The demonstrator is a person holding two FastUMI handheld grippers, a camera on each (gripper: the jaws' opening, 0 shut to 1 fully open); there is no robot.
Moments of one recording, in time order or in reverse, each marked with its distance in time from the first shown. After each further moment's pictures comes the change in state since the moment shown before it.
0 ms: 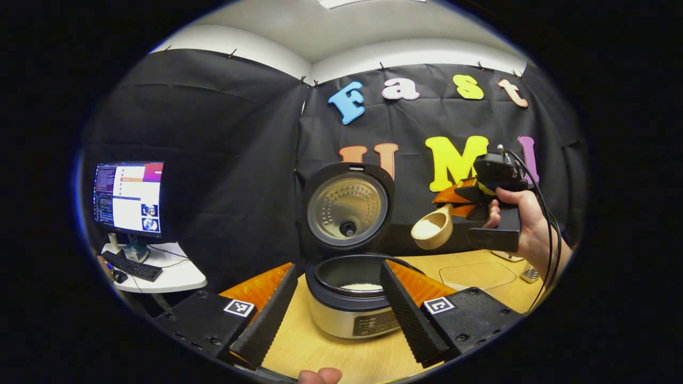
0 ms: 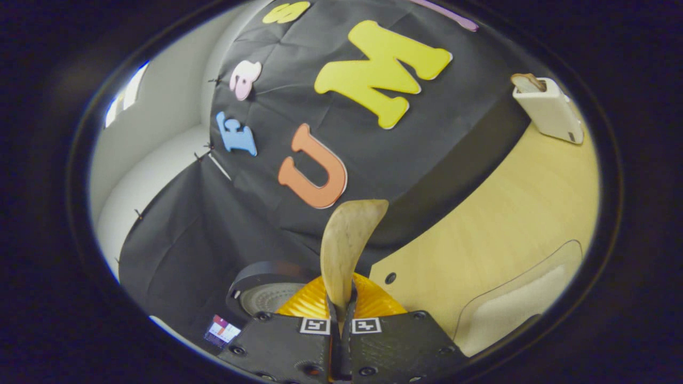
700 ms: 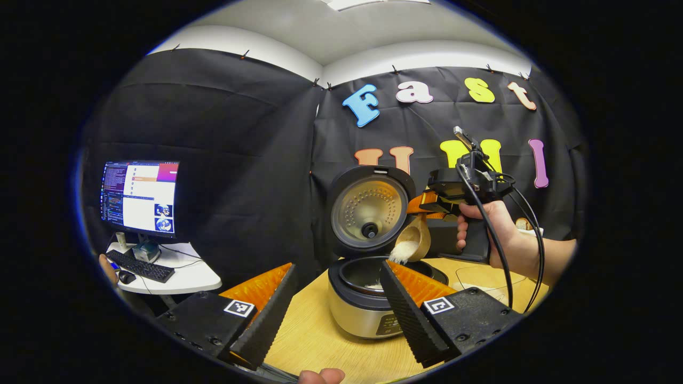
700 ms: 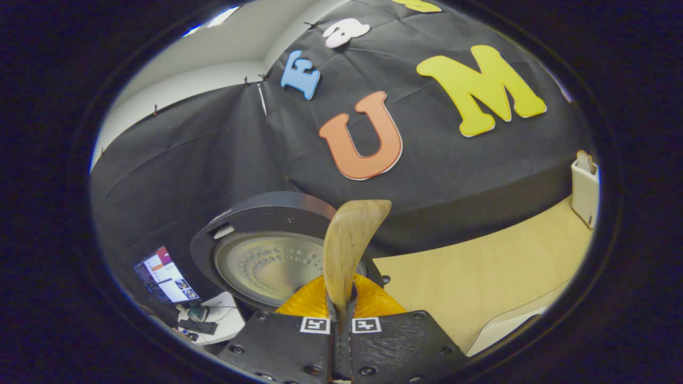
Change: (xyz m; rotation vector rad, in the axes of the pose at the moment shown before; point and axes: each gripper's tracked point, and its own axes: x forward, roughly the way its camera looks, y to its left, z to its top) left arm -0.008 0.036 0.001 -0.021 -0.008 0.063; right arm 0.053 0.049 -0.062 -0.500 0.014 -0.064
